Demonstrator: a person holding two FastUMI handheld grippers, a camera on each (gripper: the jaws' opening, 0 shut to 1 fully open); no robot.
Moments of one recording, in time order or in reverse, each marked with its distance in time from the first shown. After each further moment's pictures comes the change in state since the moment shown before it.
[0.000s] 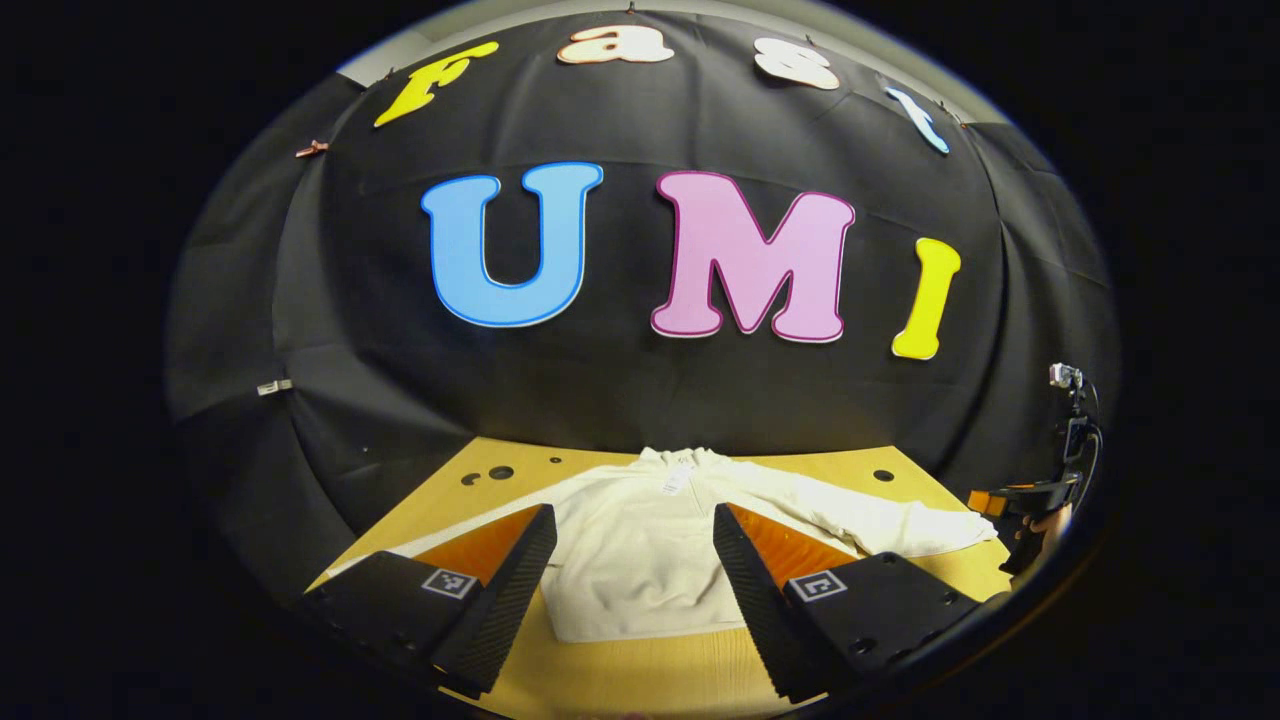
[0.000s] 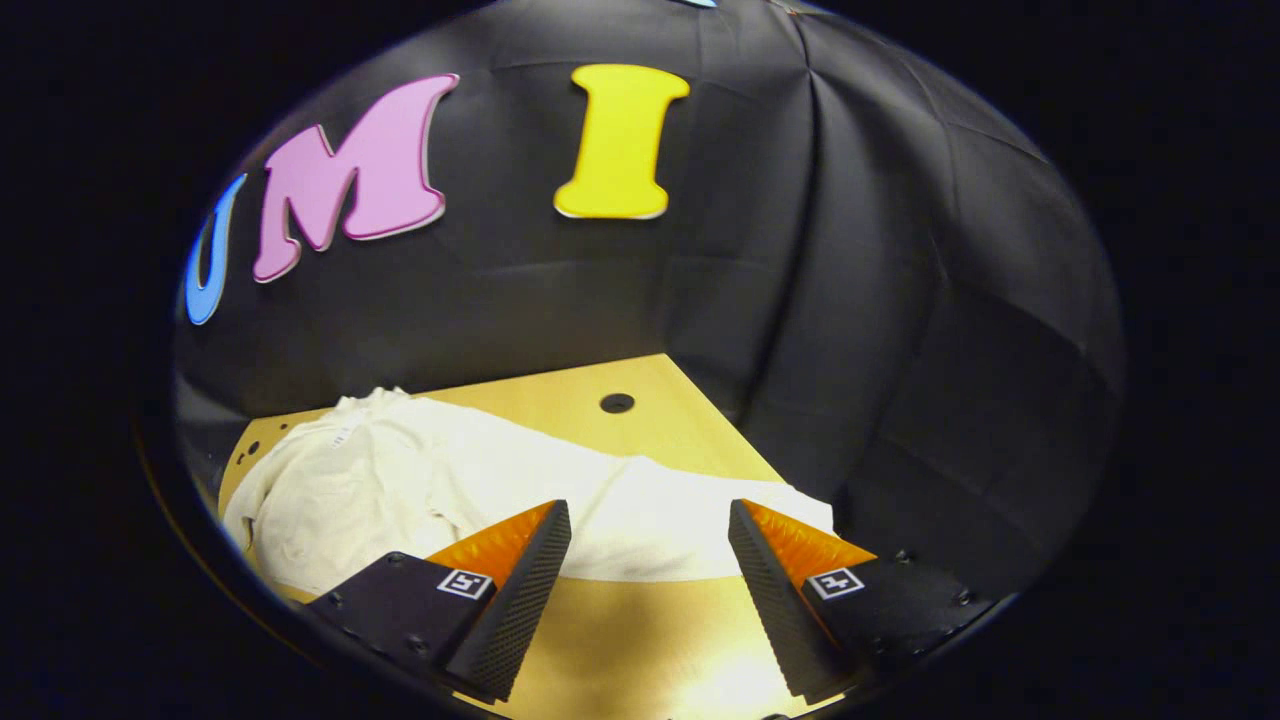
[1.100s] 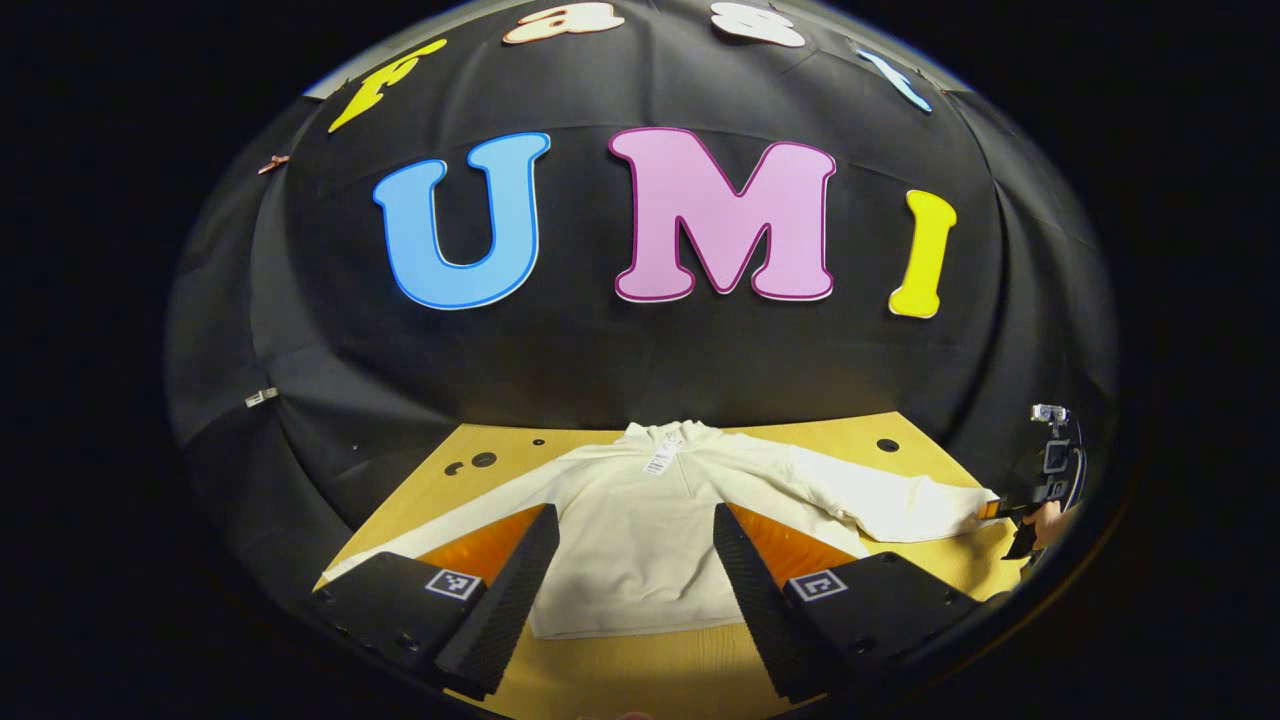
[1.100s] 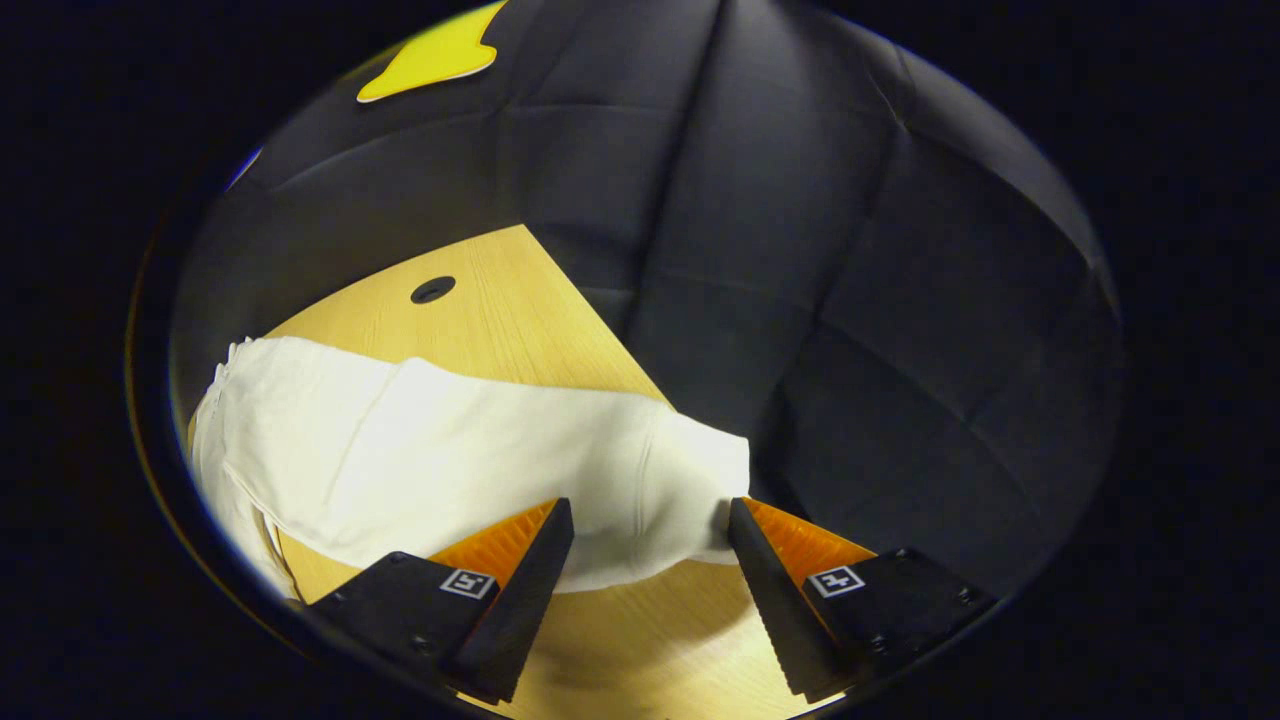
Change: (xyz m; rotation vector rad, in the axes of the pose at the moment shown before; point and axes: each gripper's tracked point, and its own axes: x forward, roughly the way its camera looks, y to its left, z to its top) left arm 0.031 -0.040 -0.011 0.073 0.077 0.000; right arm 0.101 -0.122 -0.099 0.063 0.323 -0.156
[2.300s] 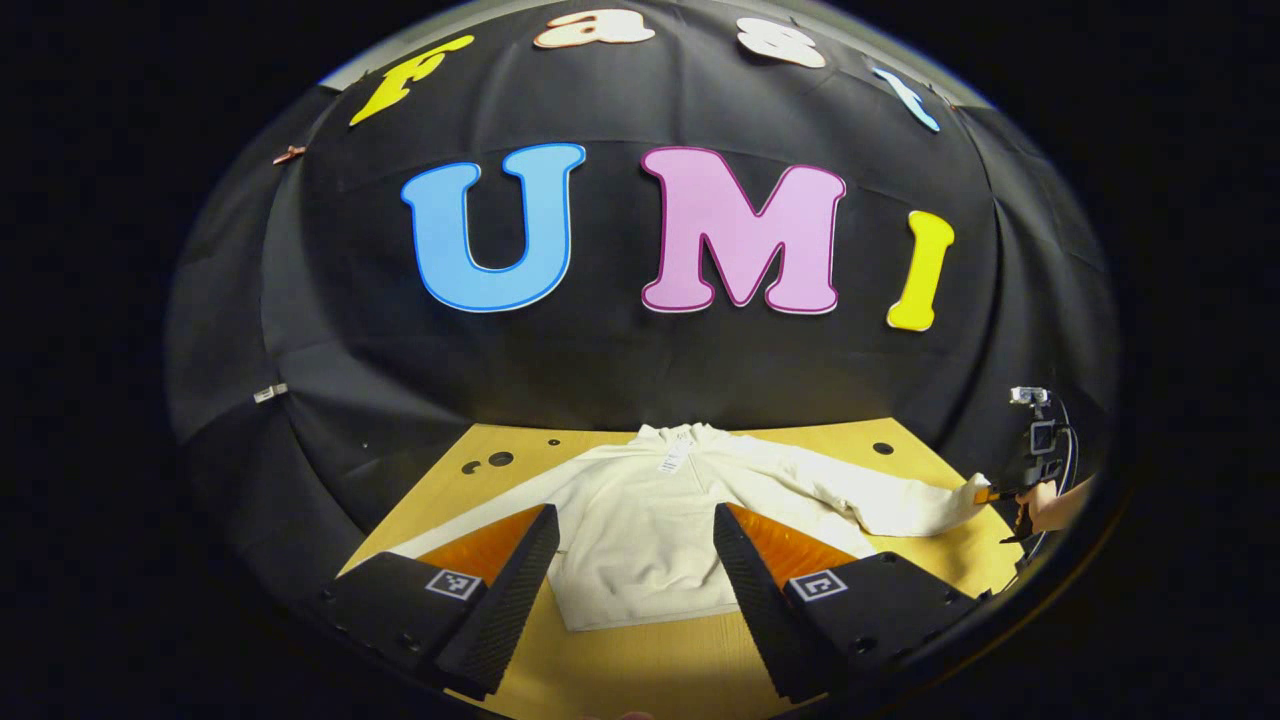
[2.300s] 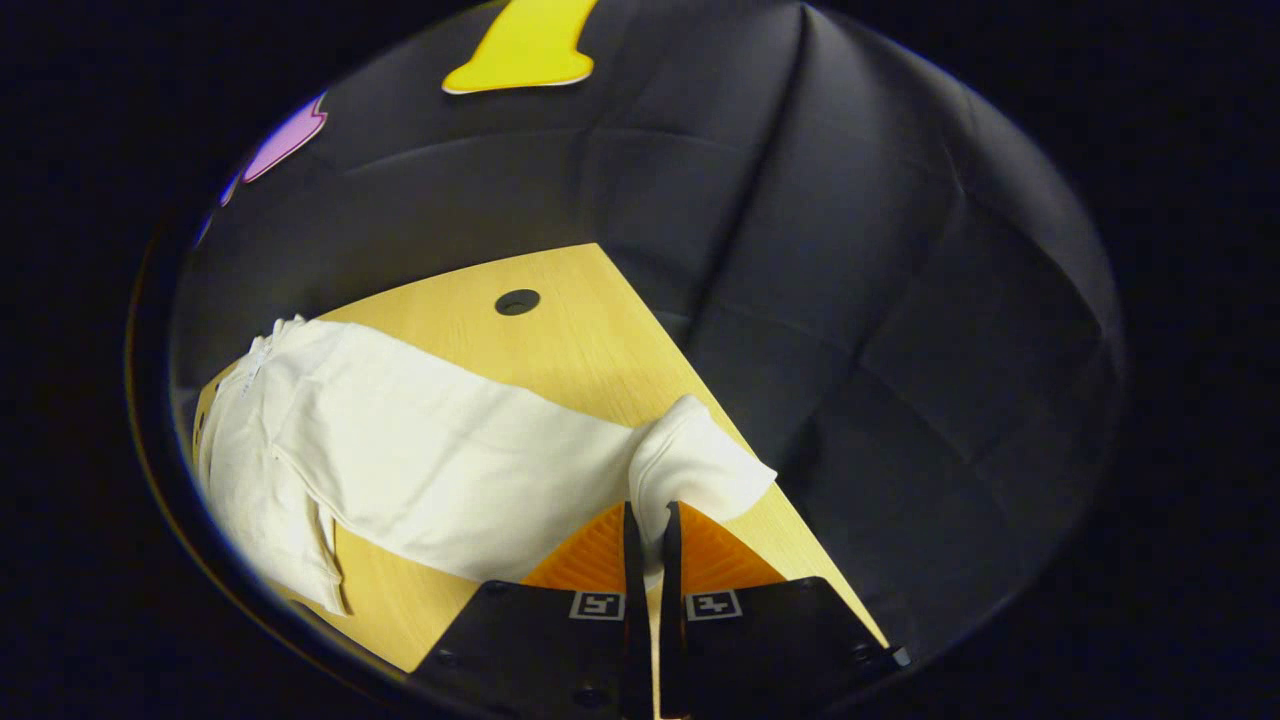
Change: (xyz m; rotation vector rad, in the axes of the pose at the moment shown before) left arm -0.043 0.049 0.001 -0.044 -0.026 -0.014; right arm -0.058 0.066 0.043 -0.170 -0.053 0.096
